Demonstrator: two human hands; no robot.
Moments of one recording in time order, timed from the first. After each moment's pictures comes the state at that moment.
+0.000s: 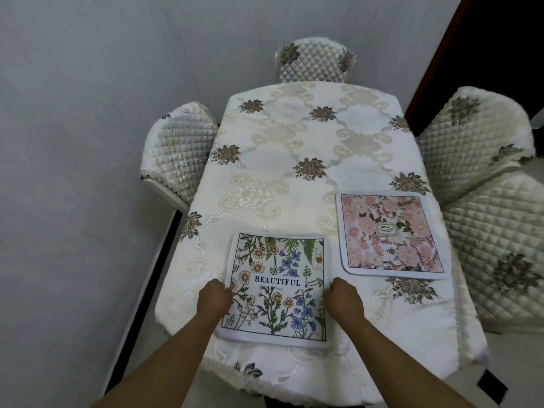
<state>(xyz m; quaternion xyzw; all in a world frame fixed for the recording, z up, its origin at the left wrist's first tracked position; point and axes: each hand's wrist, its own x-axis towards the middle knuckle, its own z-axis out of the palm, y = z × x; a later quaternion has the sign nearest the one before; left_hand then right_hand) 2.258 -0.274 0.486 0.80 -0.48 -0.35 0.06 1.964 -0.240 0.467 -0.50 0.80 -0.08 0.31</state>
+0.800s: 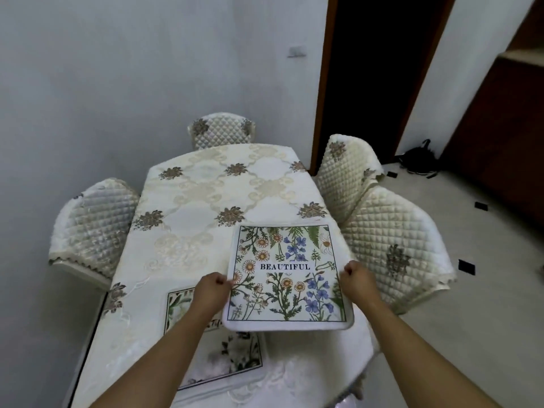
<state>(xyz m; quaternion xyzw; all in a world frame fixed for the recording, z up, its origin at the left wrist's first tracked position) 2.089 -0.301 0.585 0.67 -0.61 -0.39 0.17 1.771 -0.191 0.576 -0.38 0.85 -0.28 0.22</state>
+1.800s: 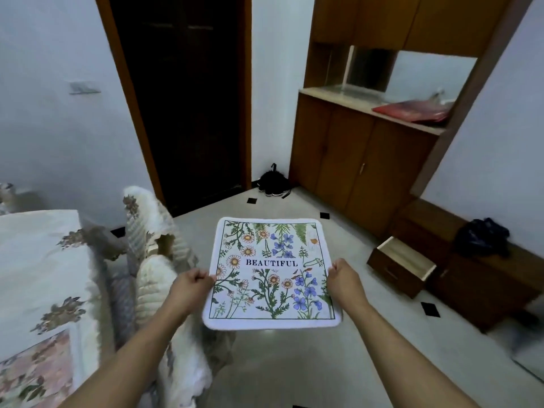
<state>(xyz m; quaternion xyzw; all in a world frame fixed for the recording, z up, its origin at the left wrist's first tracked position) 1.413 -0.242 0.630 0.45 -0.71 -0.51 0.17 1.150 -0.020 0.607 -0.18 0.92 -0.31 0.11</state>
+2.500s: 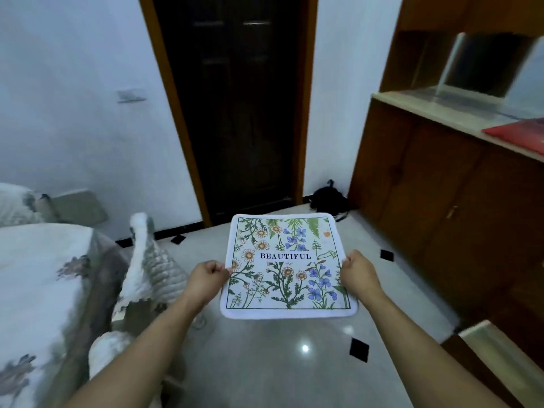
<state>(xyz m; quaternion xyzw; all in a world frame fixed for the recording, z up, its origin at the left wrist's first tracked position) 1.108 -0.429 0.641 0.54 -0.65 -0.49 0.21 0.795 -0.283 0.610 -0.31 0.89 -0.29 0.15</state>
